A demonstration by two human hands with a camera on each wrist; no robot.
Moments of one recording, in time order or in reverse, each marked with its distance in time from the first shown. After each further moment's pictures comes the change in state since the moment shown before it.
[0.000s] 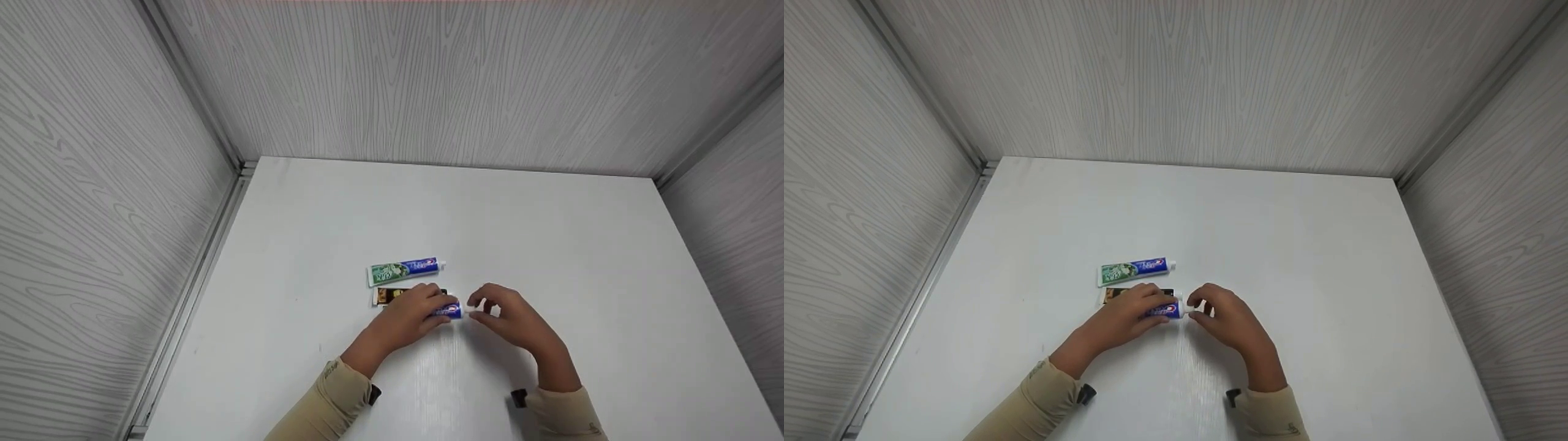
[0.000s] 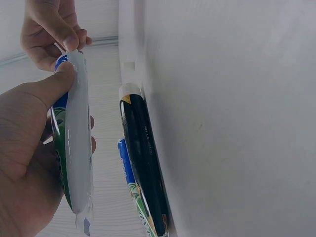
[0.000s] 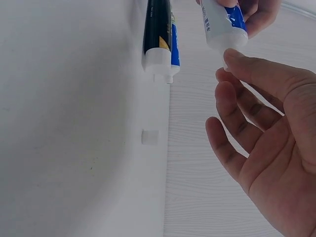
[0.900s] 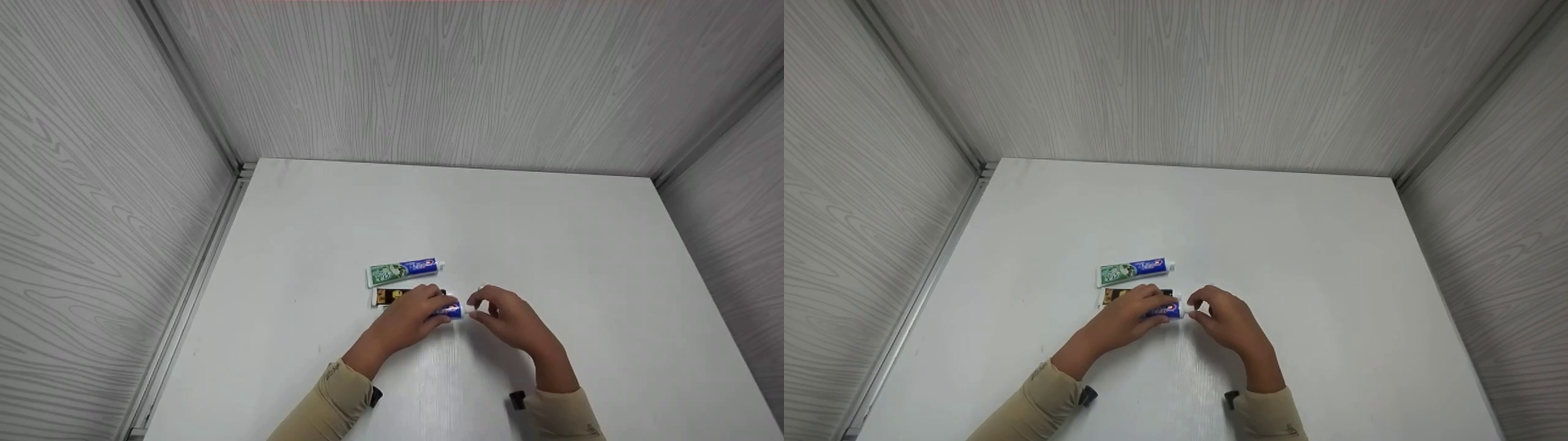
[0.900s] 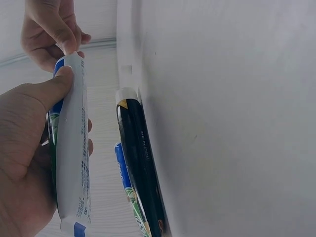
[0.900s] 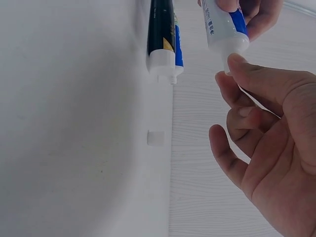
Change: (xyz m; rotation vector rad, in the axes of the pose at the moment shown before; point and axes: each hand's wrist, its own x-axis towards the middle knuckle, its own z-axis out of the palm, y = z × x) left_hand 0.000 0.001 0.004 0.006 0.009 -0.020; right_hand -0.002 -0.002 0.004 -0.107 0.011 0.112
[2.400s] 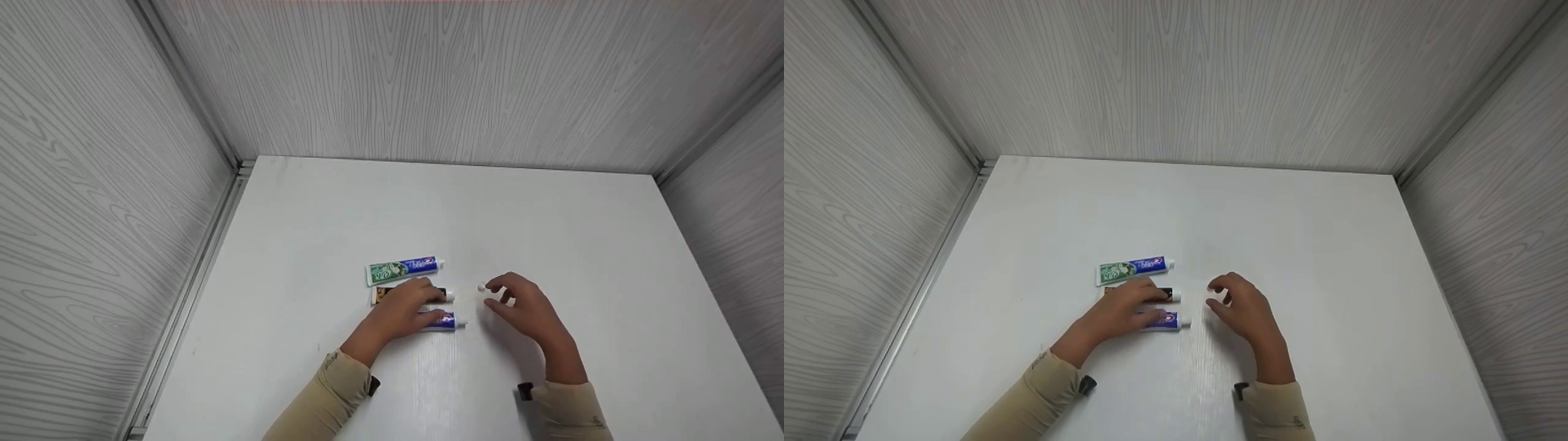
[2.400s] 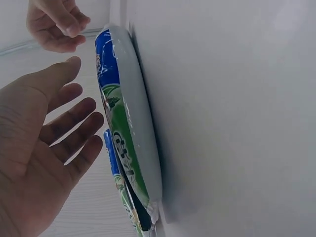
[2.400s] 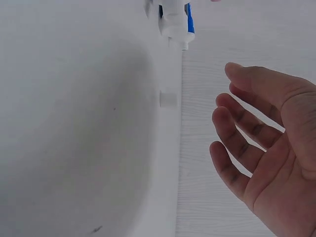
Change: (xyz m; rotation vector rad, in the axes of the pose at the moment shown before) left_hand 0.006 -0.019 -0.001 -0.057 -0.067 -0.112; right_hand 0.002 0.028 -0.013 -0.021 0.129 0.109
